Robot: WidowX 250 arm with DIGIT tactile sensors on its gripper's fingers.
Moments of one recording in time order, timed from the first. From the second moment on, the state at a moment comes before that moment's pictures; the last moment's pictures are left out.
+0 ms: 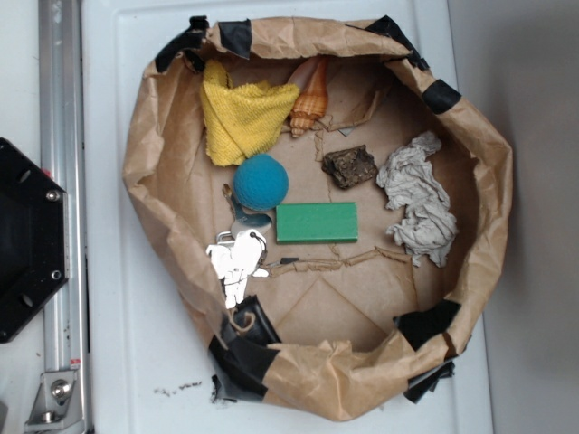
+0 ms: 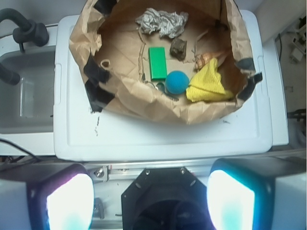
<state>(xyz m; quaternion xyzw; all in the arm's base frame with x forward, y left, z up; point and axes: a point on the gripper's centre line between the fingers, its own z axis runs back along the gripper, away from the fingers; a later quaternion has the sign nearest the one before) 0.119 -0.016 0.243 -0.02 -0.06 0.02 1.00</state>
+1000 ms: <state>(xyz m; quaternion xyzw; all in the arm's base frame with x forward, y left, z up) 0.242 0.011 0.139 0.01 -0.03 0.07 1.00</state>
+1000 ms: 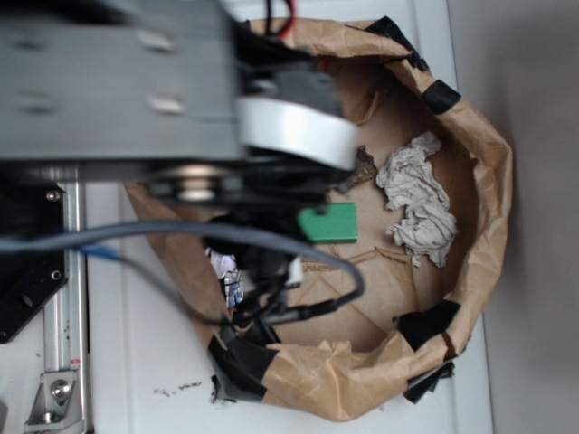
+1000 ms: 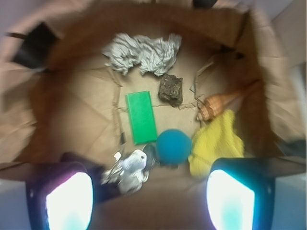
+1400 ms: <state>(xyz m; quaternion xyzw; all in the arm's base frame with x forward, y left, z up) 0.278 0.018 0.040 -0.01 -0.01 0.03 1.00</state>
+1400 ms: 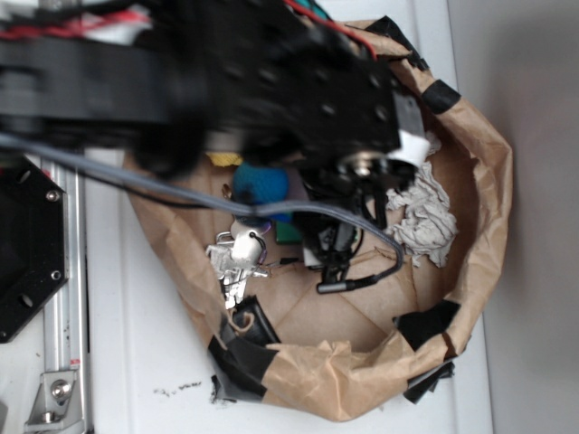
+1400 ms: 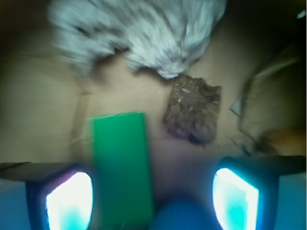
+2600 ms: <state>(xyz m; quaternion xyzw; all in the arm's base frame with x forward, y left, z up) 0.268 0.023 0.159 -0.01 -0.08 0.01 1.00</state>
